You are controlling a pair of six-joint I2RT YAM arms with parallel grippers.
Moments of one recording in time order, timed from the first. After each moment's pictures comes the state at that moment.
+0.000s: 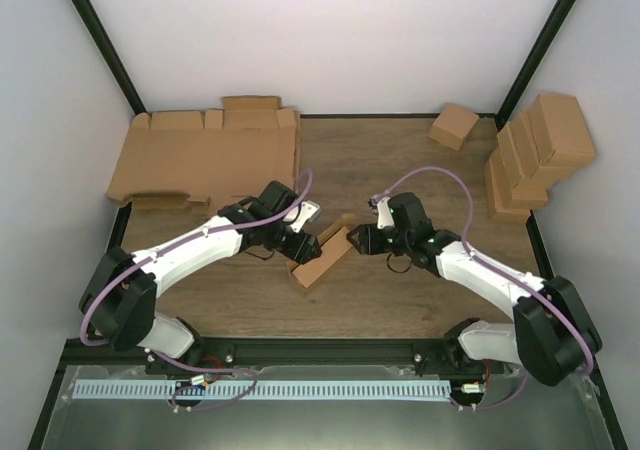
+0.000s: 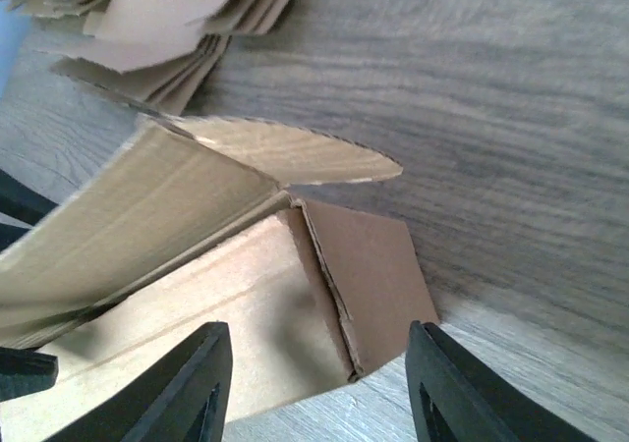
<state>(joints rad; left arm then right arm) -0.71 1.47 0.99 -0.55 0.36 -0.16 0.54 1.21 0.64 -0.16 -0.32 0.44</state>
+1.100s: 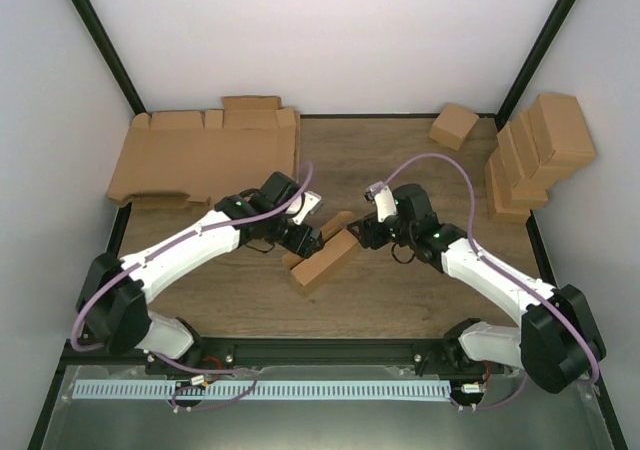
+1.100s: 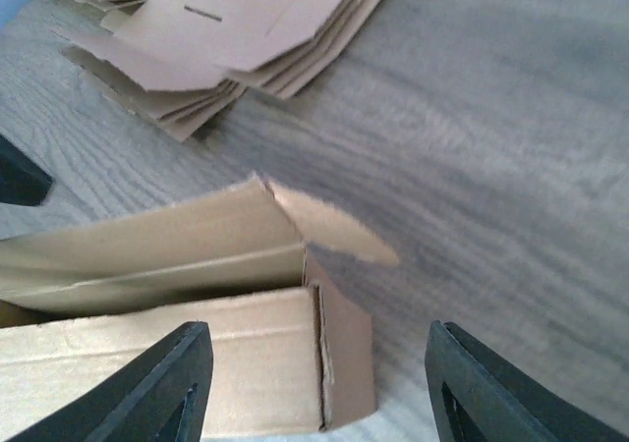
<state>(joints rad) -0.74 1.48 1.12 -0.67 0.27 -0.14 0.52 1.20 0.69 -0.19 -0.31 0.18</state>
